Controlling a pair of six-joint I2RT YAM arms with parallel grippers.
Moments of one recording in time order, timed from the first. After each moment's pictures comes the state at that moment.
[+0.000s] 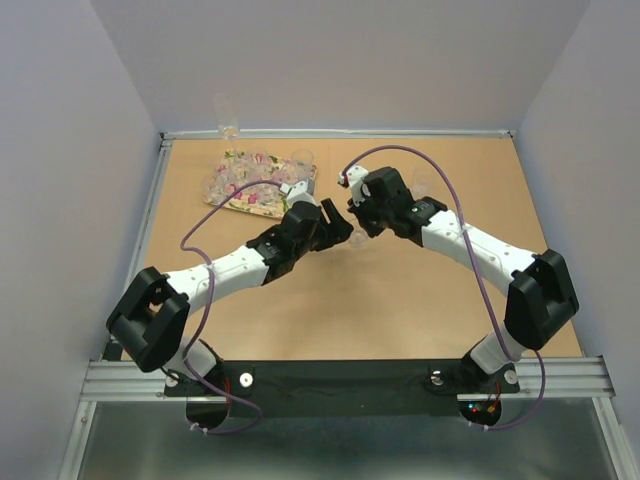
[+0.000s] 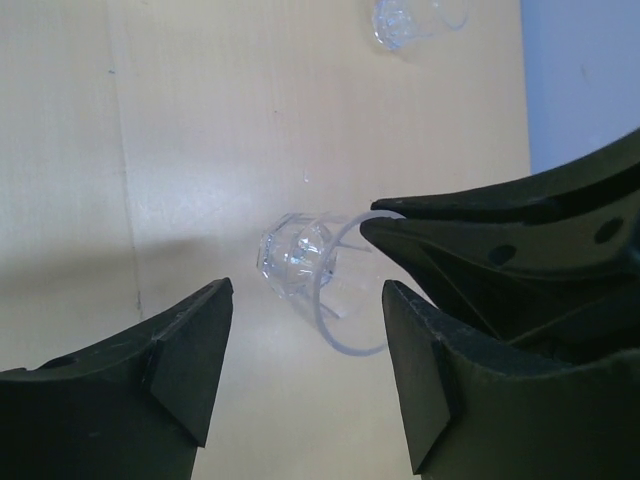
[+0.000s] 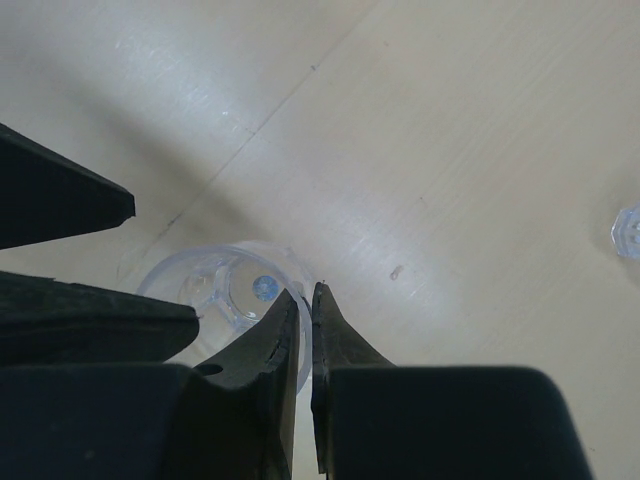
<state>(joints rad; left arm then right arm) -0.78 1.44 0.87 0.11 -0.16 -0.91 0.65 1.57 1.24 -0.41 0.06 -0.16</state>
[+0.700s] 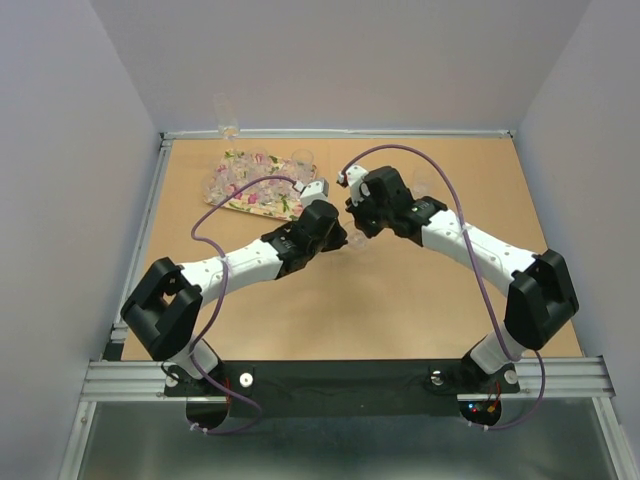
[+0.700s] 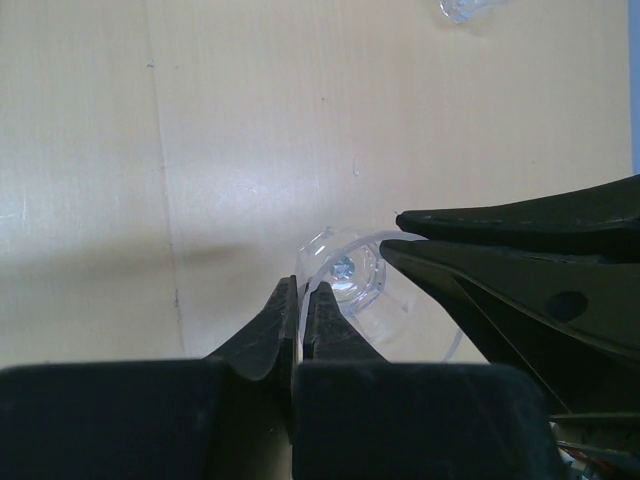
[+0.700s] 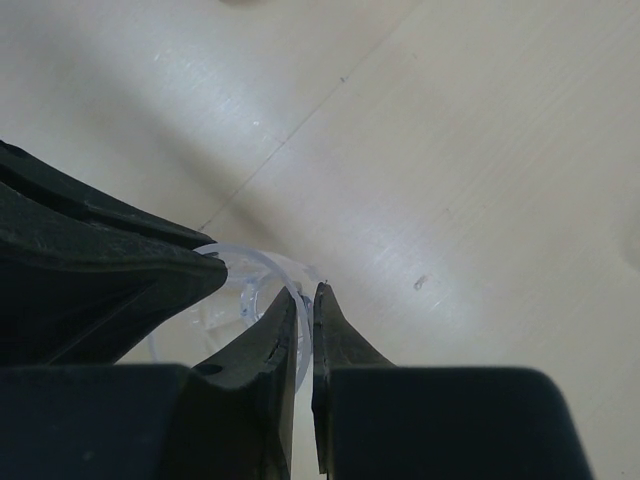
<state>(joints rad) -0.83 1.54 0.99 -0.03 -0.27 -0.84 0.65 1.57 1.24 -0.41 -0.04 -0.13</state>
